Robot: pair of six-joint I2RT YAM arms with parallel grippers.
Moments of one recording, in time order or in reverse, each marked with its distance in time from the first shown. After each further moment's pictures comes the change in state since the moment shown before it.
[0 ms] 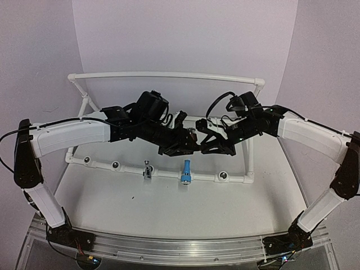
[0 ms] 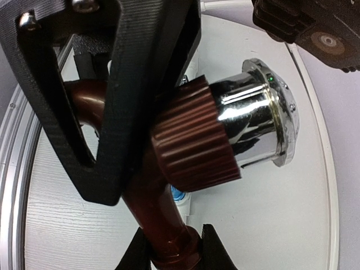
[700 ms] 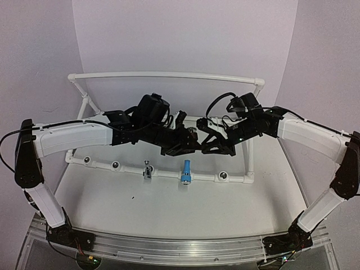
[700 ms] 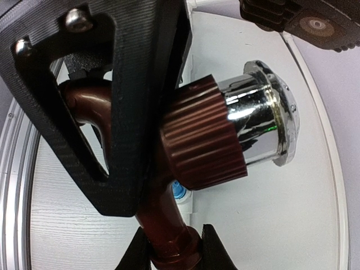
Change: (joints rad) left arm -0.005 0.009 -0.037 0.098 -0.065 -0.043; right arm -0.011 0.000 -0.018 0.024 0.000 0.065
